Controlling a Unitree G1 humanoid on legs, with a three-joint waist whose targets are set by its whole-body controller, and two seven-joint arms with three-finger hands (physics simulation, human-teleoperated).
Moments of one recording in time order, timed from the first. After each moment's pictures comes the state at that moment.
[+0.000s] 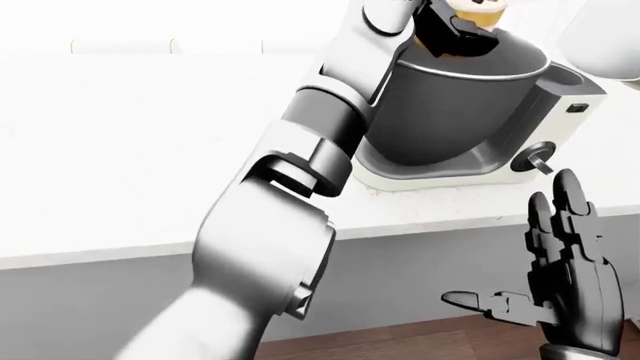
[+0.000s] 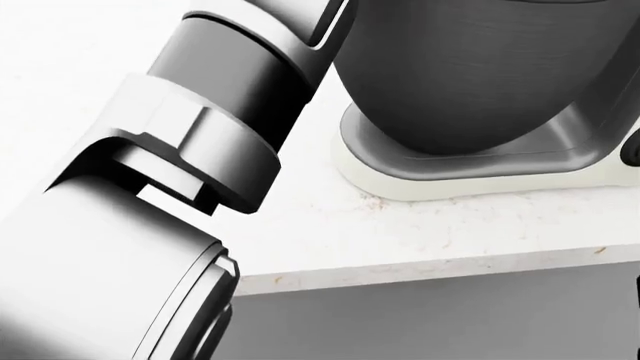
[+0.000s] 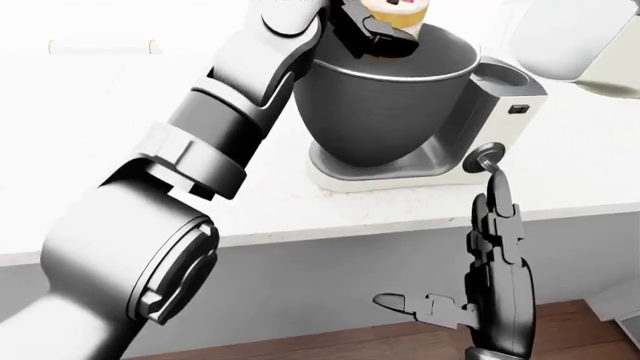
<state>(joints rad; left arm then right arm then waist) -1.76 -0.11 0.02 1.16 0.12 0.08 0.00 0.36 0.13 -0.31 -0.87 -0.11 0.19 0.19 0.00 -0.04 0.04</state>
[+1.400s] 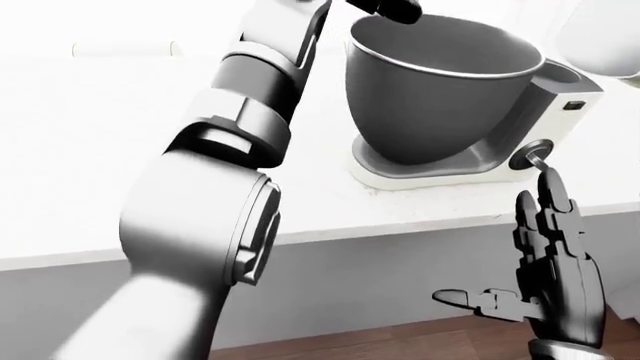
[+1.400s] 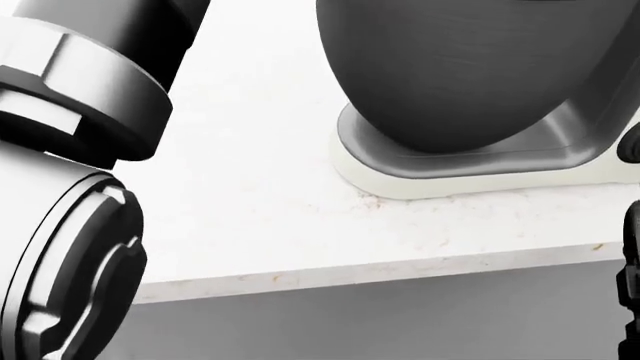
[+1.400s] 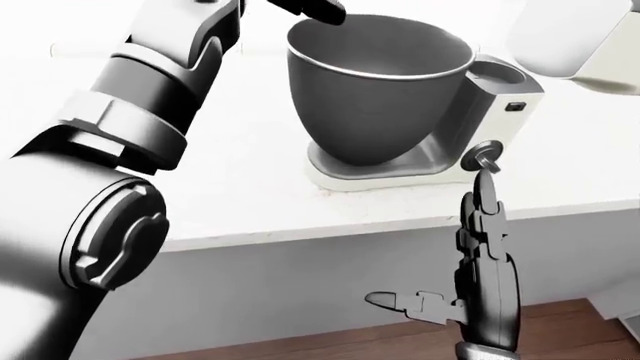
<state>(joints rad) -1.80 0.09 0.08 1.28 0.15 0.03 -0.01 0.35 0.12 -0.26 -0.84 -0.13 0.18 0.17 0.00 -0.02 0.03</state>
